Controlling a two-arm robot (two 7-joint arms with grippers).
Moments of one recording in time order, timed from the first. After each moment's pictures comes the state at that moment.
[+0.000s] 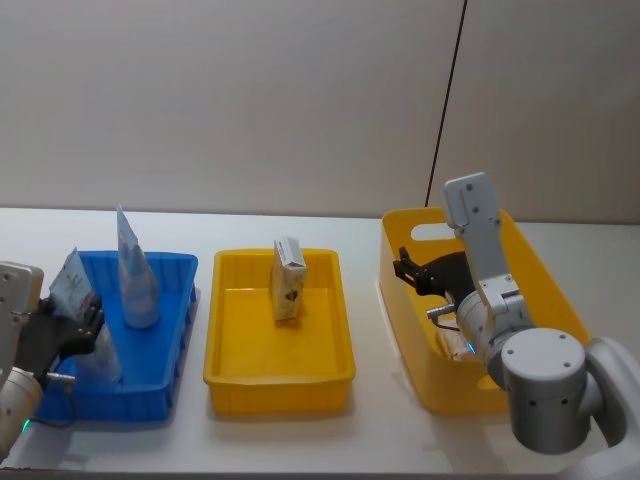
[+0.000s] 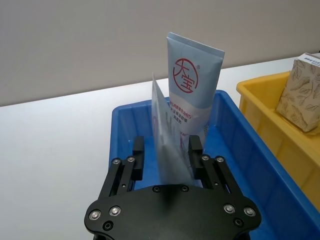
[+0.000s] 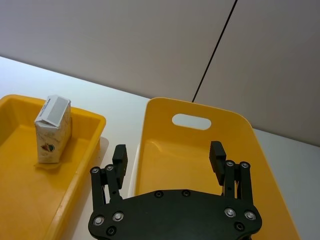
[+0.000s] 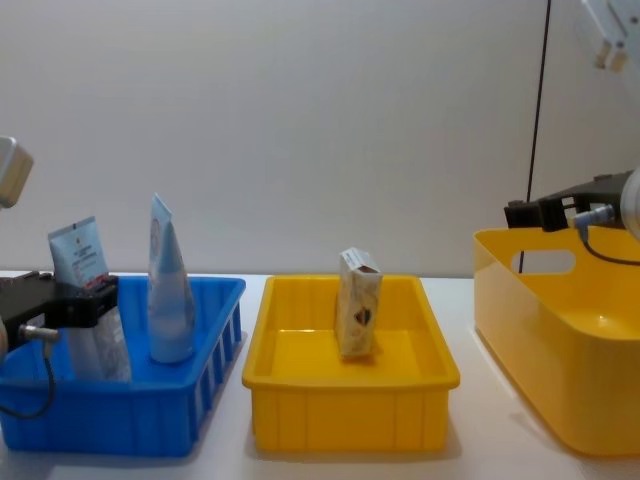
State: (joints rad) left arm -0.40 0.28 0.26 -1.15 -0.23 -0.07 -0.09; right arm 0.38 0.11 -0.25 -1.48 -0.08 0.43 -0.04
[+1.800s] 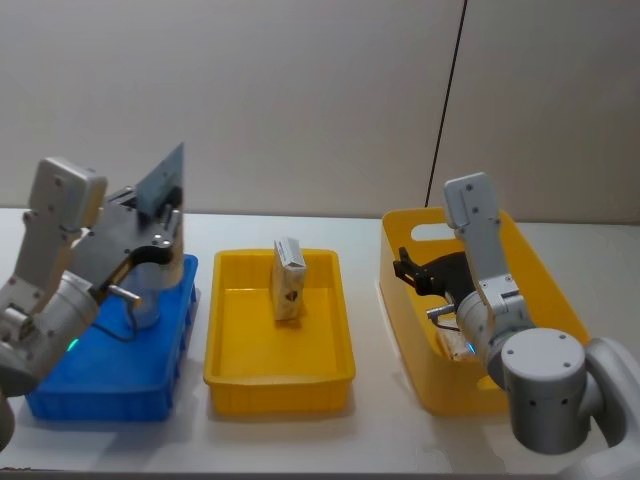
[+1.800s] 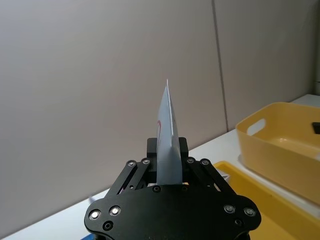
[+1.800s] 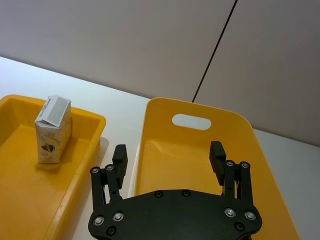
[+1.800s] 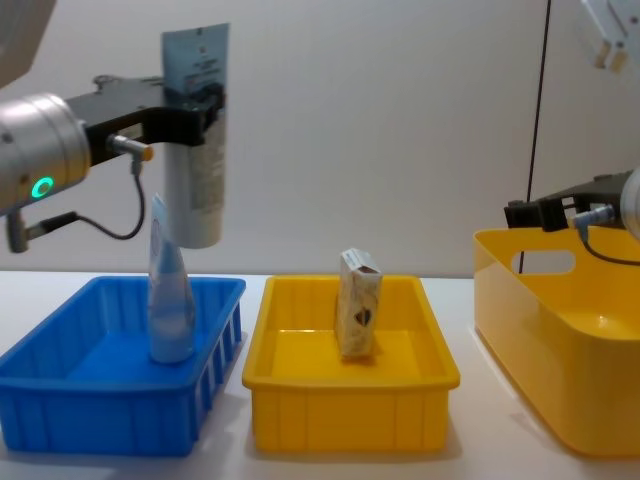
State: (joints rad) left arm -0.41 0.29 0.30 -1.49 -0.18 -0.05 -0.23; right arm 0.38 0.11 -0.25 -1.48 -0.08 0.43 -0.04
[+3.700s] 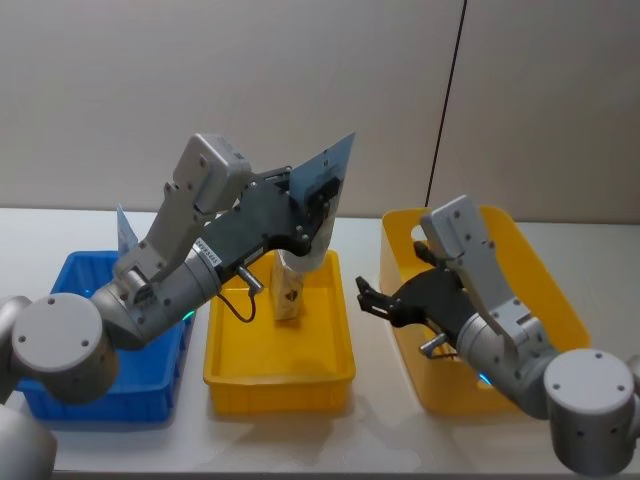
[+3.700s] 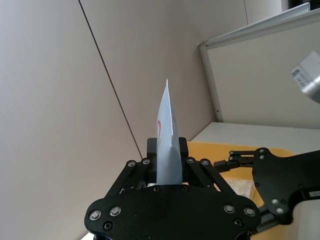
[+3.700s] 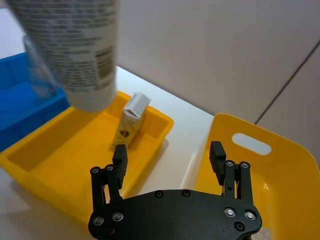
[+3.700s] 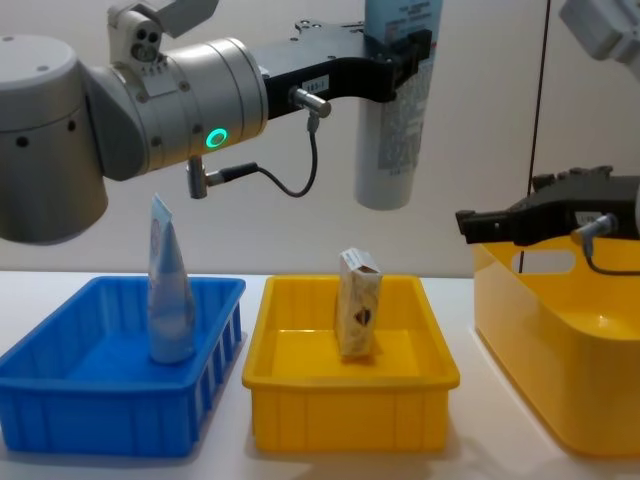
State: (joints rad) left arm -0.59 0.19 0.47 -1.37 -0.21 -0.16 -0.48; right arm 0.31 0.24 -0.30 -1.60 -0.02 0.37 0.24
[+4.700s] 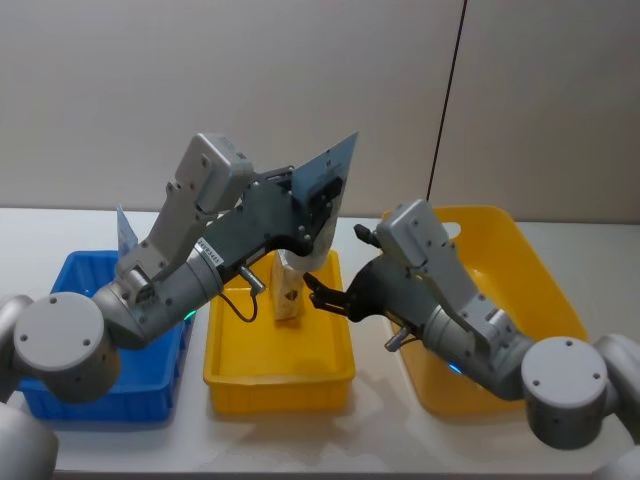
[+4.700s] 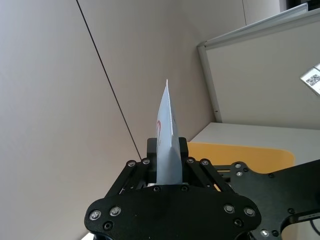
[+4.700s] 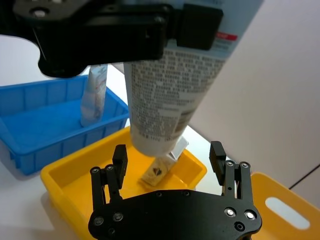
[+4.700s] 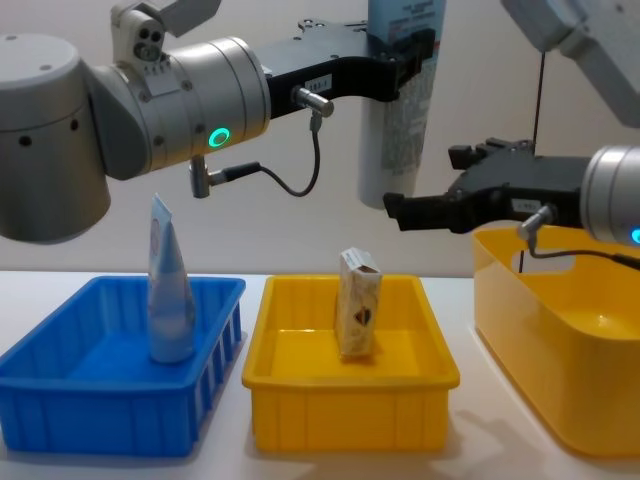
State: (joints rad) left arm -0.59 0.19 0.48 -1.37 -0.21 -0.16 -0.49; right arm 0.41 0.28 -0.39 -1.48 -0.02 0.12 0.38
